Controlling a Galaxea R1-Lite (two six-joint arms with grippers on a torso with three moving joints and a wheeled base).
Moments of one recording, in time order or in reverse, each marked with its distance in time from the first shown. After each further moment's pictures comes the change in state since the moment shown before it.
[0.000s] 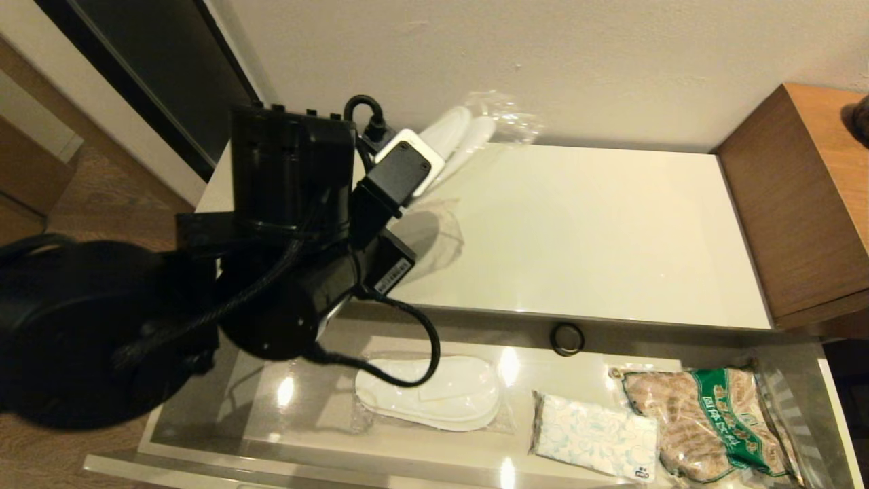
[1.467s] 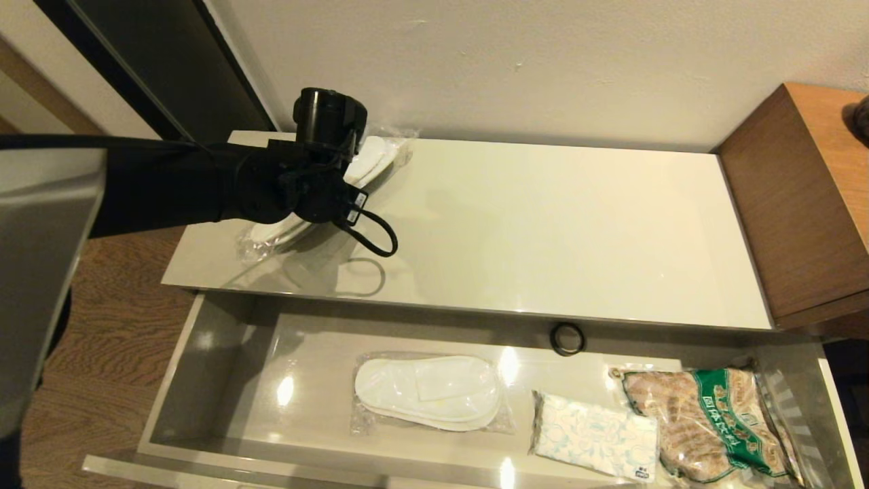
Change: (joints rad) left arm 0.344 0.401 -0.660 0.431 0.006 -0.253; right arm 0.000 0.000 0.000 0.000 0.000 0.000
